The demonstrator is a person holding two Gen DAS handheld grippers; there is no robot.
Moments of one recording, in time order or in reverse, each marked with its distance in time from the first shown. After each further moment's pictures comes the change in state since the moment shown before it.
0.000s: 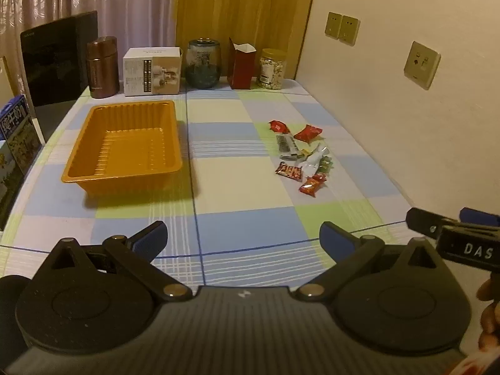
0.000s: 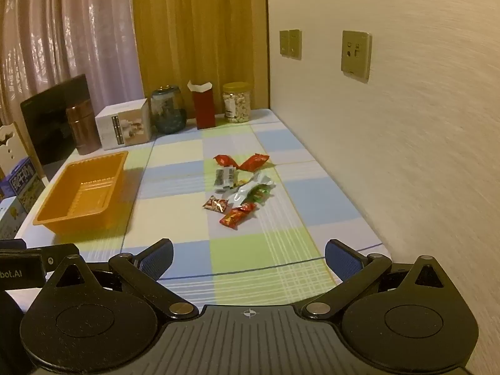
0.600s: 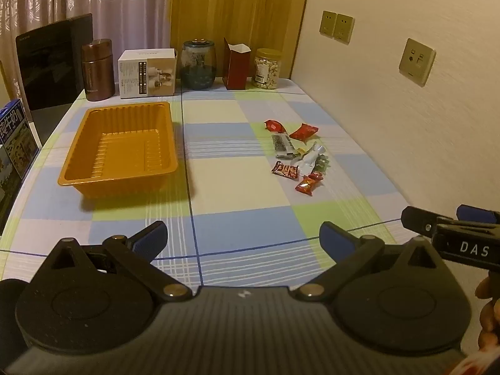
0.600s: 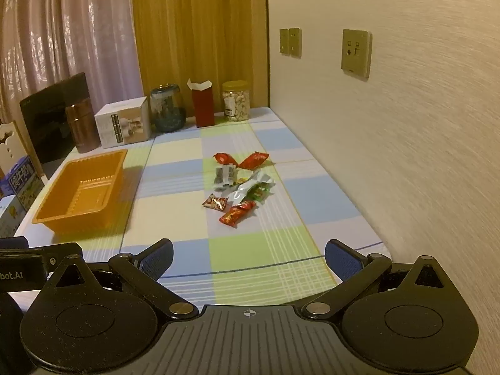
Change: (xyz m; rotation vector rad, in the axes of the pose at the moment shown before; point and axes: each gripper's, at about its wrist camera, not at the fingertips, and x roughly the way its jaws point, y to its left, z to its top) left arm 0.003 -0.002 -0.001 0.013 -0.005 -0.011; right arm -0.001 0.002 -0.002 -0.010 0.008 -0.014
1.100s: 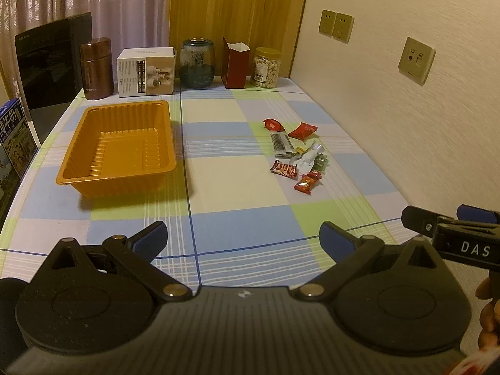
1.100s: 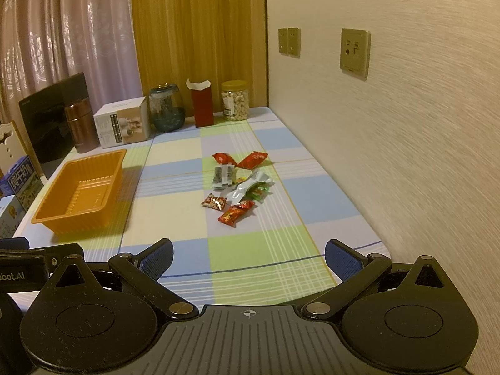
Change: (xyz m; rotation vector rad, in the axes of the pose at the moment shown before) left arm 0.001 0.000 -0.002 -0.002 0.001 -0.005; right arm 0.002 -0.002 0.000 -0.001 0.001 0.002
